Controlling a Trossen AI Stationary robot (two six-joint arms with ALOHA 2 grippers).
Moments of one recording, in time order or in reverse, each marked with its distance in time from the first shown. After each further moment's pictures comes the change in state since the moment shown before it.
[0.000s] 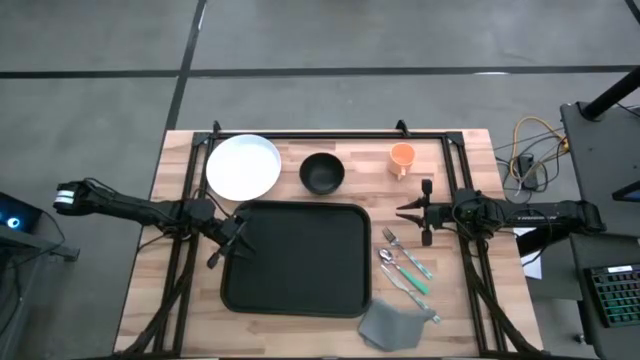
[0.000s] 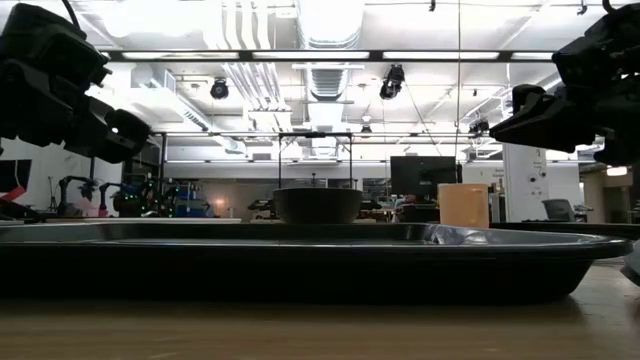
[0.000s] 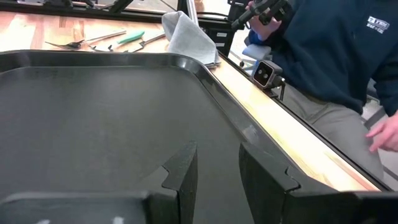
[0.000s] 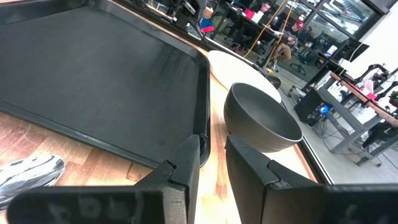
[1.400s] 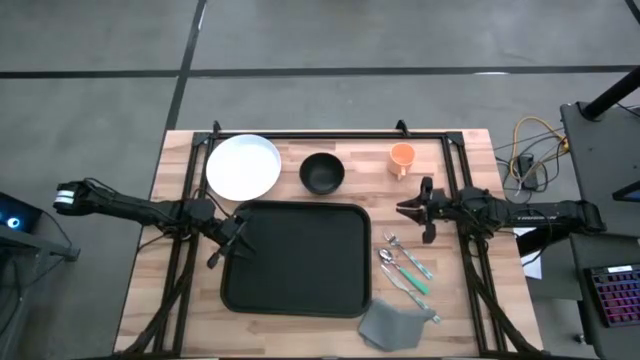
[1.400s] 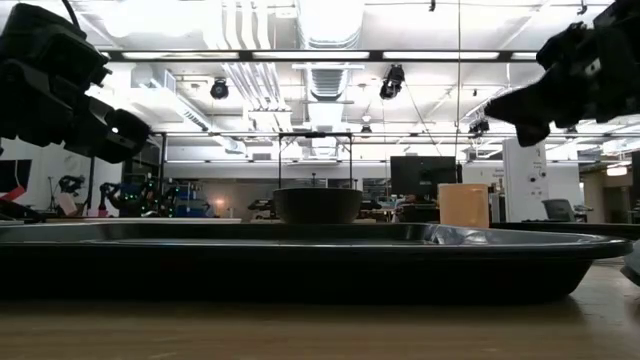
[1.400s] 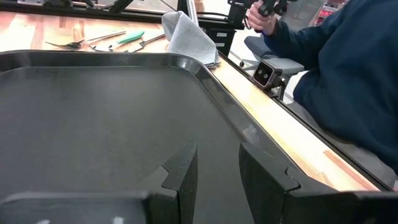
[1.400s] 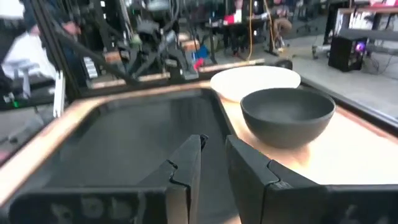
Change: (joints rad) left arm 0.000 0.000 0.000 0.000 0.000 0.000; right arm 0.000 0.002 0.000 0.154 0.000 0.624
